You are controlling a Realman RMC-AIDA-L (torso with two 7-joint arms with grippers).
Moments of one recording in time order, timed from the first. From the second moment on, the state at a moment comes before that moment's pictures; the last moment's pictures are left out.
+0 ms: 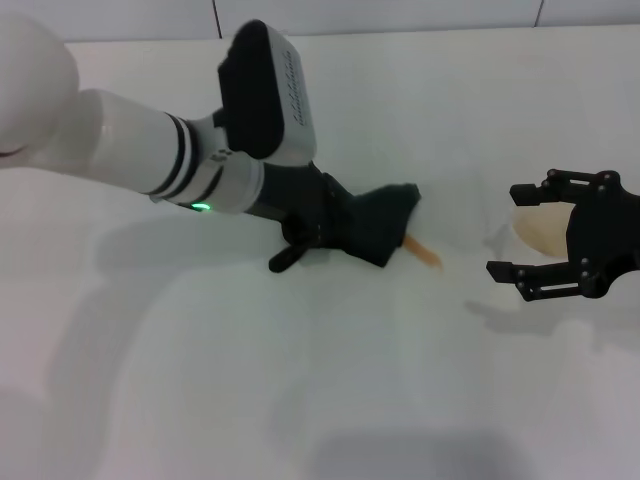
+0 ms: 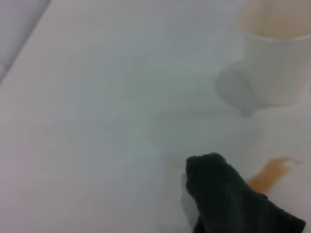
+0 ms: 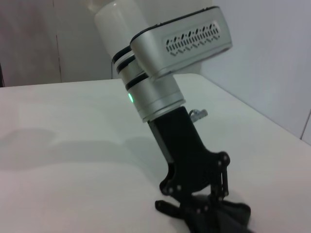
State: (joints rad) left arm -0.83 -2.08 1.59 0.63 2.00 0.89 -1.51; right arm 0.08 2.01 -1.30 -1.51 -1.80 -1.37 1.64
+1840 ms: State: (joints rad) left arm -0.87 -2.09 1.93 0.65 1.77 0.83 -1.50; right arm 0.08 2.01 -1.30 -1.51 -1.80 -1.37 1.64
